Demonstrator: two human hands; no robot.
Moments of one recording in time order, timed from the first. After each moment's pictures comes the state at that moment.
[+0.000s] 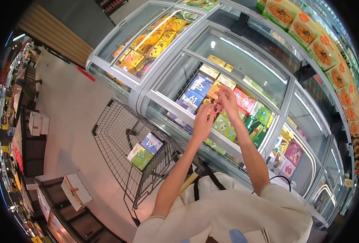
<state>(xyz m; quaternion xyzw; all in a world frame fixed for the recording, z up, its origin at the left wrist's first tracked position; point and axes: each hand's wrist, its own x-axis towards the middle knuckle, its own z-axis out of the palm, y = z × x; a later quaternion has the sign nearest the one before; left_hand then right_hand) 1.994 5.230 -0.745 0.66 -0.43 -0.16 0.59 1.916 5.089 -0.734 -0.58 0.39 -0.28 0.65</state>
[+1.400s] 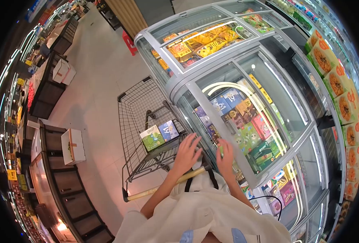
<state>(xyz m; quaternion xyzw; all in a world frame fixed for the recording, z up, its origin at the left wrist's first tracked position) 1.964 5.440 -0.700 0.84 -0.41 -0.07 0.35 1.843 5.282 -0.734 -0.83 0.27 -0.29 0.40</state>
